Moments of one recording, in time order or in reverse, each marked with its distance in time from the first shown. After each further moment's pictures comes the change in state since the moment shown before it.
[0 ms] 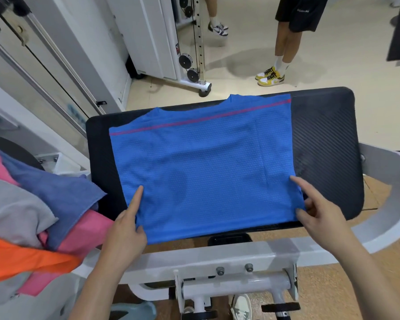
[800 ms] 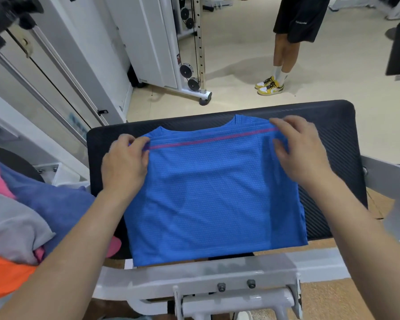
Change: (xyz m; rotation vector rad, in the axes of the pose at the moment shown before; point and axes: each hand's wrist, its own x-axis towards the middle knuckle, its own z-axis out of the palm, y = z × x) left_hand 0.117 0.068 -0.054 0.362 0.524 0.341; right_hand 0.117 -0.083 -0.016 -0.349 0.337 -0.366
